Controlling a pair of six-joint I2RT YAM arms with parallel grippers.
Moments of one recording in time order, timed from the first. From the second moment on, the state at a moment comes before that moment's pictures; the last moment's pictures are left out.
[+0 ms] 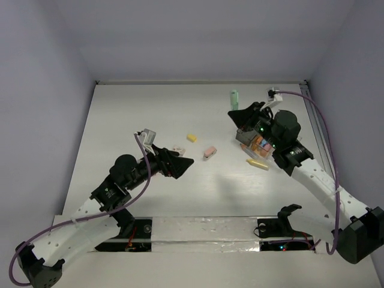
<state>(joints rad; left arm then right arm) -0.76 0.58 0.51 0.02 0.14 -0.67 0.51 1.05 0.87 0.24 -0.14 0.58</state>
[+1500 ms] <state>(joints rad) -0.76 0.44 0.51 -0.03 0.01 -0.62 0.04 1.11 0.71 -0.19 -0.01 0.57</state>
